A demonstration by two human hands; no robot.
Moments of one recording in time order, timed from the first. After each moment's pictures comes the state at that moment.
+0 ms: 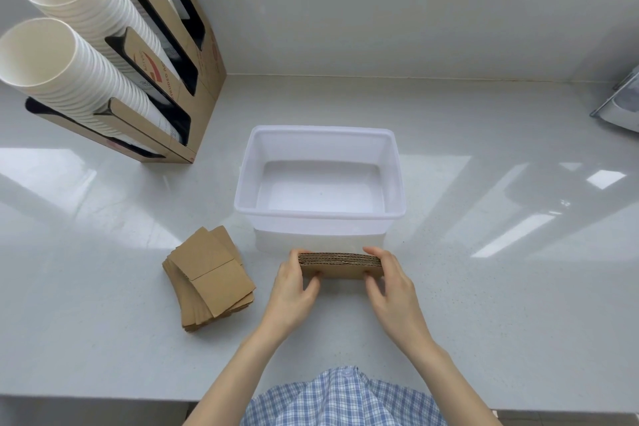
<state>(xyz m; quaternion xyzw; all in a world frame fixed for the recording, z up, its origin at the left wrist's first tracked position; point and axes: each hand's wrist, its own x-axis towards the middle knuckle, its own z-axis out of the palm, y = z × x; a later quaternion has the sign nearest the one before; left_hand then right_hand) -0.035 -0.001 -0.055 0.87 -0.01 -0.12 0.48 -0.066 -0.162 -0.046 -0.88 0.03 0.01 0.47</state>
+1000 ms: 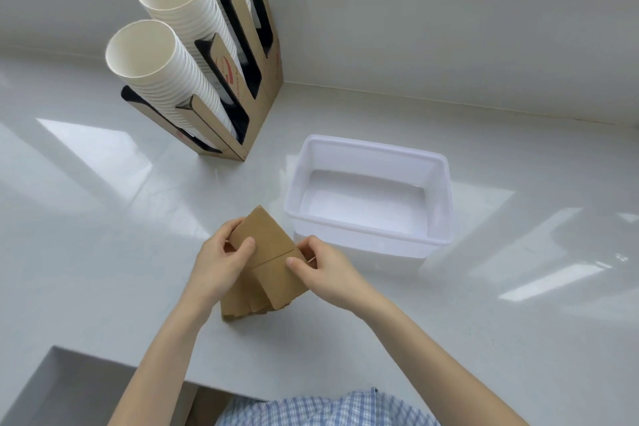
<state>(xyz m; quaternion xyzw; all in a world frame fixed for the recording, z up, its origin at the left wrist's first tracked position) -0.025 0.112 0.015 0.80 0.19 -0.01 0.58 -0.009 -0.051 0.016 -0.82 -0.08 0.27 0.50</state>
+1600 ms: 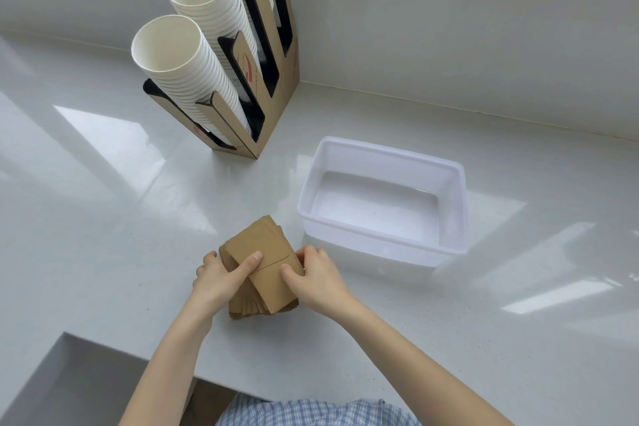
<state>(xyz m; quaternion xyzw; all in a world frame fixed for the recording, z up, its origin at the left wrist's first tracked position) -0.037 0.133 -0.018 0.76 0.35 -0.14 0.52 -0.010 -0.019 -0.007 -0.85 -0.04 0.29 0.44</state>
